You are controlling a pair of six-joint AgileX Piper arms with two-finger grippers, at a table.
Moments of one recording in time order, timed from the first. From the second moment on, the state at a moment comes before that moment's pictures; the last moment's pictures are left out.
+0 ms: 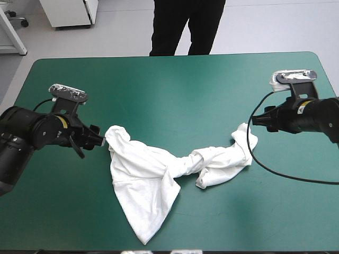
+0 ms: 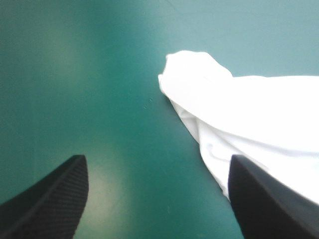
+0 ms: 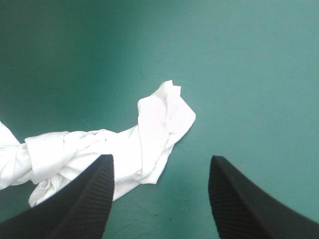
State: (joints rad) left arm -0.34 1.17 -1.29 0.15 1.20 -0.03; right arm 0.18 1.18 -1.39 0.05 1.16 0.04
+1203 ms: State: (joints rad) left arm -0.89 1.16 -0.80 -0.11 1.07 -0.52; right arm 0.18 1.11 -1.39 0.01 1.25 0.08
